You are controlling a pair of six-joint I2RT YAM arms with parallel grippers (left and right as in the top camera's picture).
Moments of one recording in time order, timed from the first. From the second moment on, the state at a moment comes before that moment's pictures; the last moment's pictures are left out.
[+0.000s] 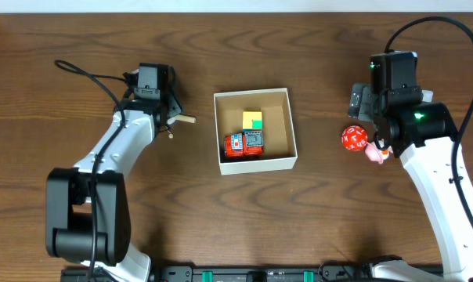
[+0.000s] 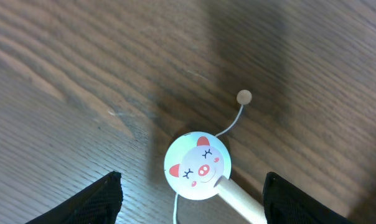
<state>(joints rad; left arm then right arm) -0.11 1.76 1.10 -0.40 -0.20 -0.60 0.17 1.39 1.30 -0.88 0.44 0.25</state>
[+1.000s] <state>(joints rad) -0.22 1.80 1.10 -0.39 -0.11 -1.06 0.17 1.39 1.30 -0.88 0.44 0.25</state>
